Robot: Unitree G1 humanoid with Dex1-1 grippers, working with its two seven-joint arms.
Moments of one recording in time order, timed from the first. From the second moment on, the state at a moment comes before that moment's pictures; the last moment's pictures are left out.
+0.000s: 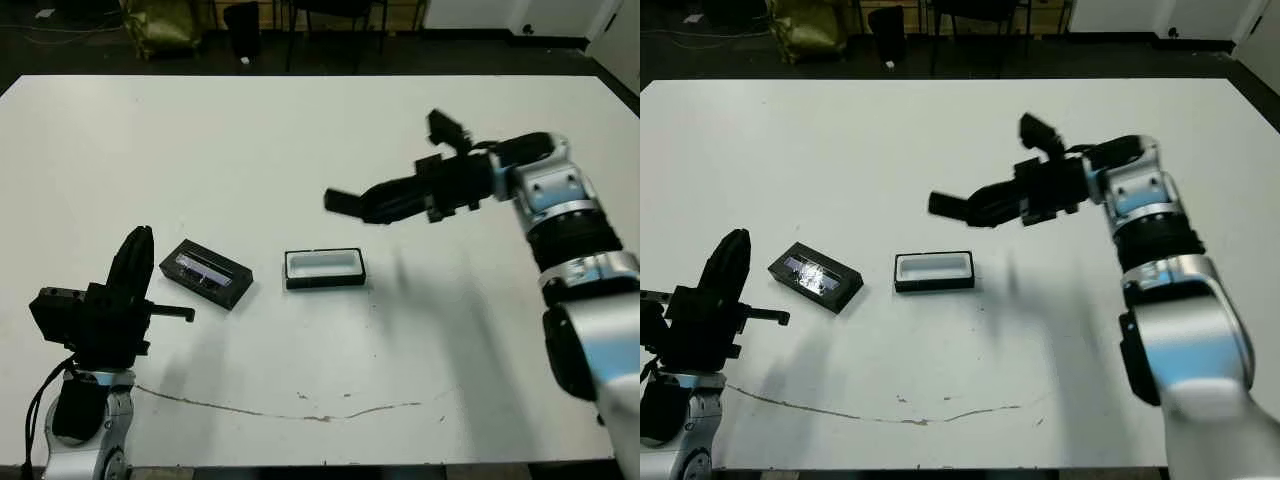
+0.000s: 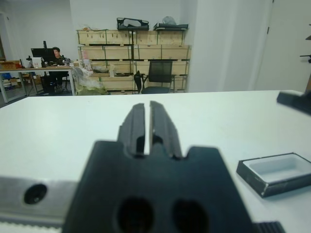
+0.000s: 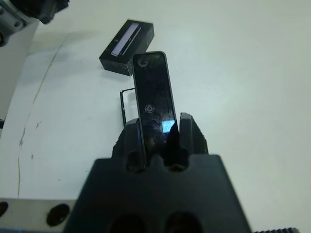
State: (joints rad) left arm 0.23 0.18 0.14 -0.33 -0.19 -0.18 -0.19; right arm -0.99 -0.41 0.22 0.75 -0.02 0.27 1.47
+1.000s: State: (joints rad) left arm 0.23 0.18 0.14 -0.33 -0.20 -0.17 -0.18; right arm -0.89 -0.39 0.35 0.49 0.03 0.39 1.32
